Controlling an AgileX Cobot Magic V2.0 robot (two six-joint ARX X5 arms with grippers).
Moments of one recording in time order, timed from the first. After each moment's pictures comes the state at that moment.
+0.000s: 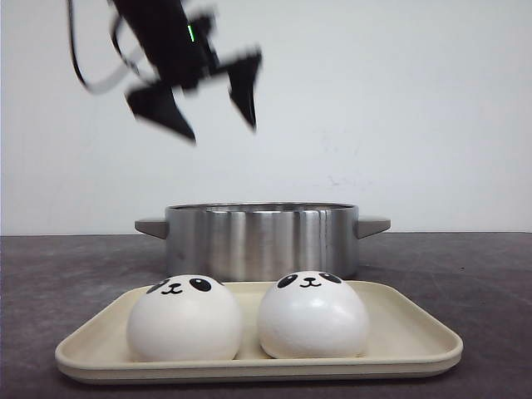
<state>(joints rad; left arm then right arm) -0.51 1.66 1.51 -0.40 -0.05 -0.22 0.84 1.05 1.63 -1.17 0.37 0.22</state>
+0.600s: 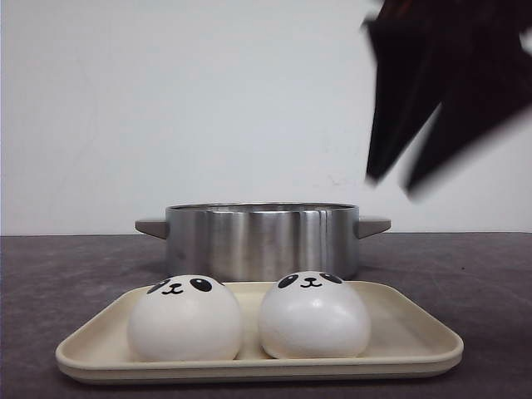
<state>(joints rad) -0.67 0.93 1.52 -0.75 -0.05 -0.24 0.84 1.17 0.85 -0.73 -0.08 0.54</state>
